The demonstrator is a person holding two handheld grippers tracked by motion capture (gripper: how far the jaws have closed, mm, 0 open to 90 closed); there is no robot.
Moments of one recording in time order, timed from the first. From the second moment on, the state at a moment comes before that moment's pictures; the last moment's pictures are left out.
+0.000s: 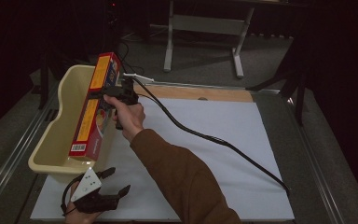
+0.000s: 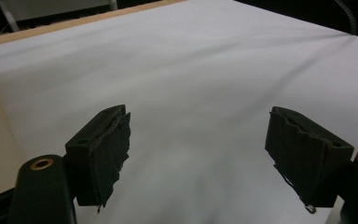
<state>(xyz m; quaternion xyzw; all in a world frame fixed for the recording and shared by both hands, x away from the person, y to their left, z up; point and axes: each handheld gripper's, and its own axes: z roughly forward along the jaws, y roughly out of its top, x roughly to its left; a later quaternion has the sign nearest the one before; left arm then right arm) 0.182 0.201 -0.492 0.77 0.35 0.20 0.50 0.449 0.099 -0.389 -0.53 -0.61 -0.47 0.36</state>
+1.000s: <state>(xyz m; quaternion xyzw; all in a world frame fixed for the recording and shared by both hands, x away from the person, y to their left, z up) 0.182 0.202 -0.492 0.77 0.35 0.20 0.50 0.434 0.121 -0.412 -0.54 -0.61 -0.46 0.35</state>
